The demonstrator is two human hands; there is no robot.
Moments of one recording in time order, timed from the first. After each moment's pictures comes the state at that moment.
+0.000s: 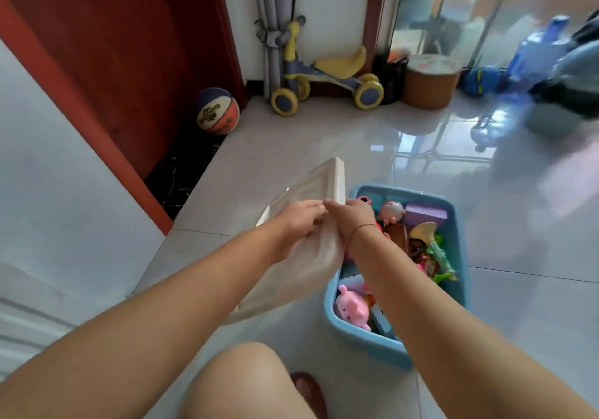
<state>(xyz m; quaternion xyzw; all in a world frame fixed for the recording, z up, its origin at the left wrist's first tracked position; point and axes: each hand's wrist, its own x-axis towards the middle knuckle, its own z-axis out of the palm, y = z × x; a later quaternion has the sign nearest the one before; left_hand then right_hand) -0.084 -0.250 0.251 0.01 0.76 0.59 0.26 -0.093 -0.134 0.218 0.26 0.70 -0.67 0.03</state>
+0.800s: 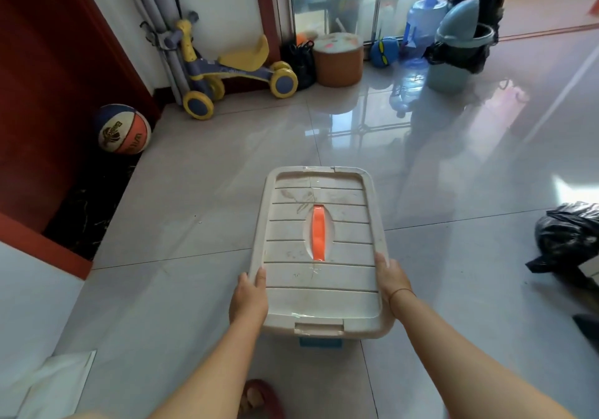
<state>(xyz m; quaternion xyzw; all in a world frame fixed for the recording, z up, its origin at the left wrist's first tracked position) -0.030 -0.181 0.089 -0.17 0.91 0.32 0.17 0.026 0.070 0.063 0.44 0.74 -0.51 0.05</state>
